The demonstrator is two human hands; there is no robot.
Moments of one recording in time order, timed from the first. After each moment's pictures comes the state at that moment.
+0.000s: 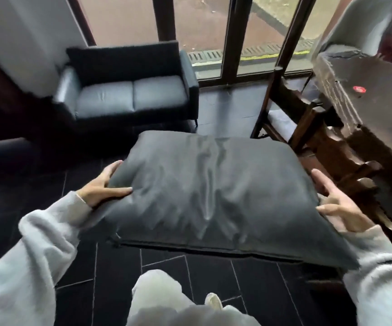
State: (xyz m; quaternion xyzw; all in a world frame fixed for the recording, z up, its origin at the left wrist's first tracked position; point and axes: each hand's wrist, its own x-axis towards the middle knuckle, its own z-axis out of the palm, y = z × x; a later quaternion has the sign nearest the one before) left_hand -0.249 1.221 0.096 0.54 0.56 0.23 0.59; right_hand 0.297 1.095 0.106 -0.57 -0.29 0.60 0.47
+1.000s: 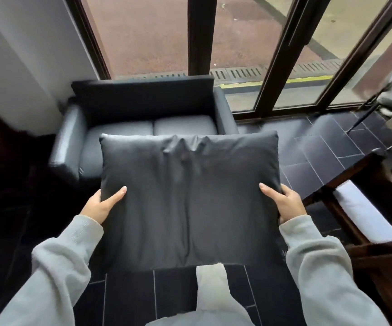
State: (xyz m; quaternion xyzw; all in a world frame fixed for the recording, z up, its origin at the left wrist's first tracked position) left_hand -0.434 1.834 0.008 0.35 0.68 0.37 0.52; right_hand 0.045 1.795 0.029 -0.67 -0.29 0.50 0.47
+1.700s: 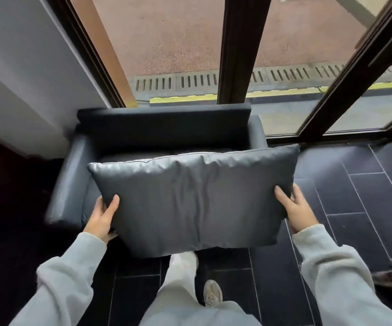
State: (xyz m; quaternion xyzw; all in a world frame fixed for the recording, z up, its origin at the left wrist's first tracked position) left_hand -0.413 2.208 0.016 0.21 0.69 0.44 0.53; right_hand 0.043 2.247 0.005 -0.61 -0.33 0.57 0.44
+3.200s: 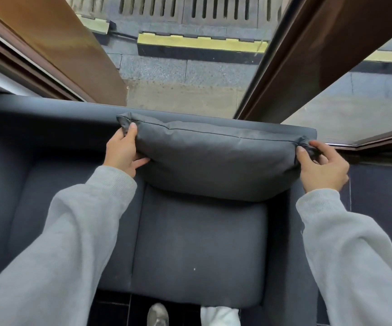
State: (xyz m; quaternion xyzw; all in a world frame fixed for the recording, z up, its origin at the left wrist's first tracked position) left_hand -0.365 2.790 -0.233 0.08 0.74 0.42 0.52; right_hand 0.025 2.803 -0.231 -0.80 -0.33 0.34 0.37
